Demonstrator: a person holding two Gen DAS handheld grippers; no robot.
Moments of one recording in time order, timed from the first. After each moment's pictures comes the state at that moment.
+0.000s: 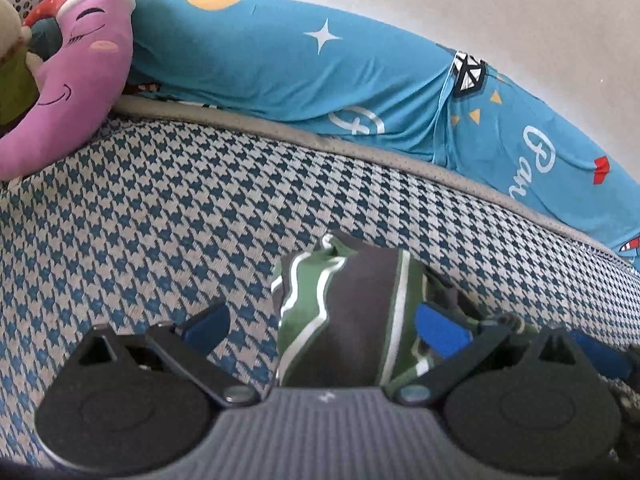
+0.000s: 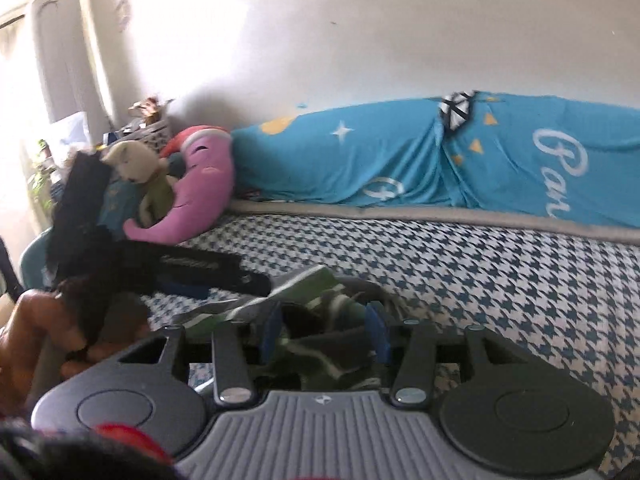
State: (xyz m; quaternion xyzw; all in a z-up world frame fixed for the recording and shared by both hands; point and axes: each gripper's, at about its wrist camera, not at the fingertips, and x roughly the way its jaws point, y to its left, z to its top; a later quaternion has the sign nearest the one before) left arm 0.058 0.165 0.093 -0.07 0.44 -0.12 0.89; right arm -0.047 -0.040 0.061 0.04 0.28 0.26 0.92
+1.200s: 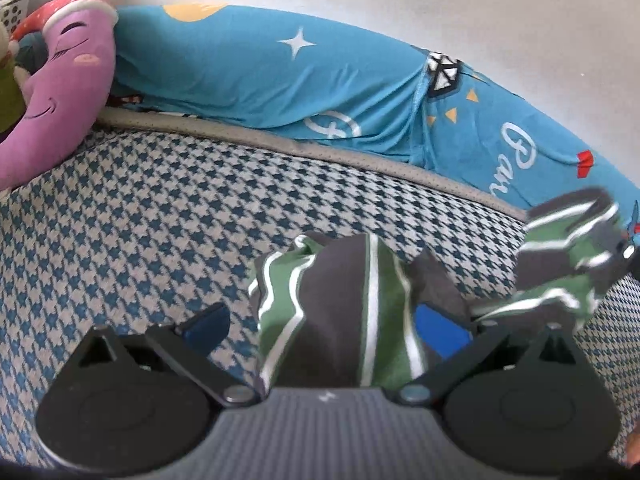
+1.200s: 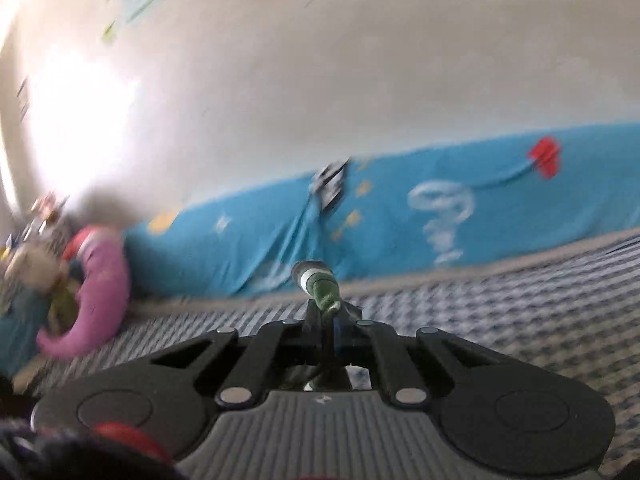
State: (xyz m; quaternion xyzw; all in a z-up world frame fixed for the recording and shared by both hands) left arm 0.050 0.145 0.104 -0.05 0.42 -0.14 0.90; right arm -0.026 -0.097 0.094 0.12 0.18 0.07 0.97
